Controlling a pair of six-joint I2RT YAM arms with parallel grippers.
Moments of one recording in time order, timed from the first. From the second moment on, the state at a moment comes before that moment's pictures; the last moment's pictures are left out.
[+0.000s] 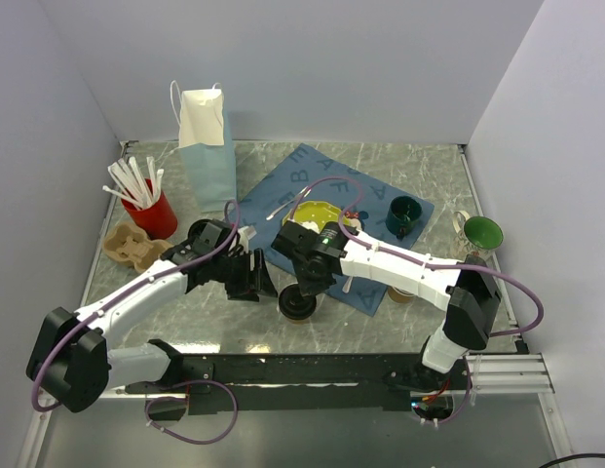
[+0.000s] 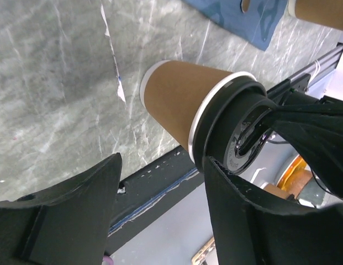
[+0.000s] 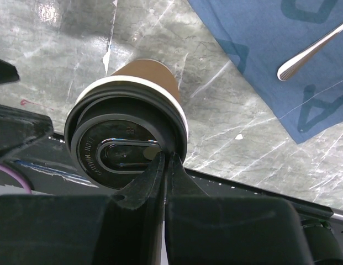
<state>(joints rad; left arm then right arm) -0.55 1.19 0.75 -0.53 0.47 -0.68 1.04 1.63 1.39 -1.06 0.16 0.72</state>
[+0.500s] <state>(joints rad) -0.58 1.19 0.74 -0.49 0.48 -0.71 1.05 1.63 1.39 -1.07 0.18 0.73</state>
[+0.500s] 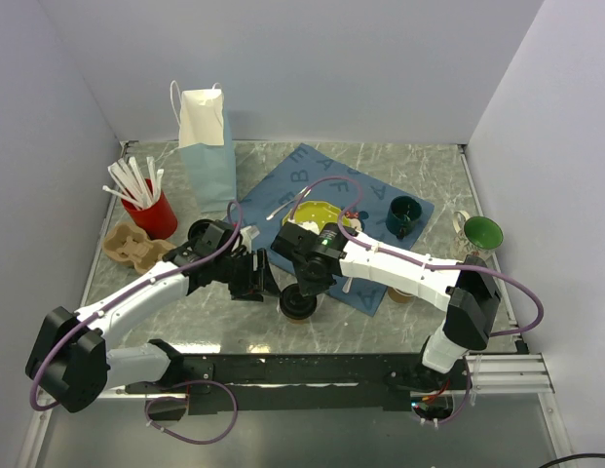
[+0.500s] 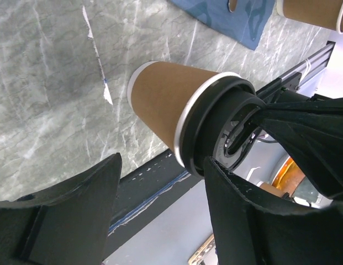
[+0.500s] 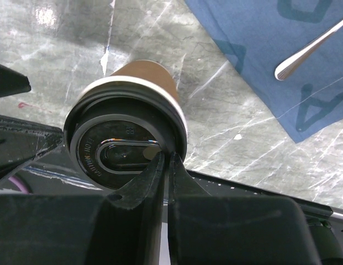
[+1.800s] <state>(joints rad) -0.63 1.20 0.67 -0.35 0.51 -0.75 1.07 1.67 1.41 -1.06 0.19 0.74</state>
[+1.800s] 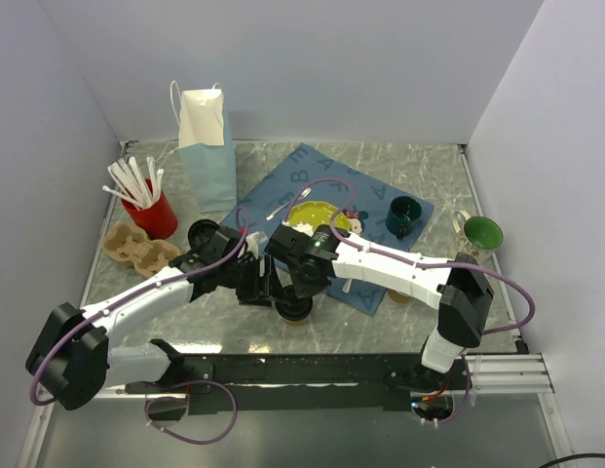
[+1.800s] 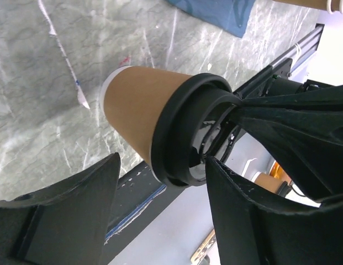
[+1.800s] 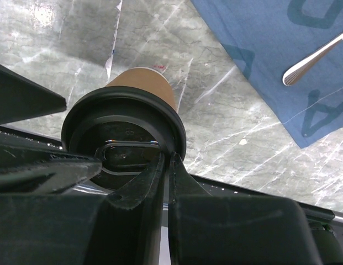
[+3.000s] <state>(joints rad) -0.70 1.16 0.58 -0.23 0.44 -0.91 1.05 1.56 1.26 -0.90 0.14 0.75</state>
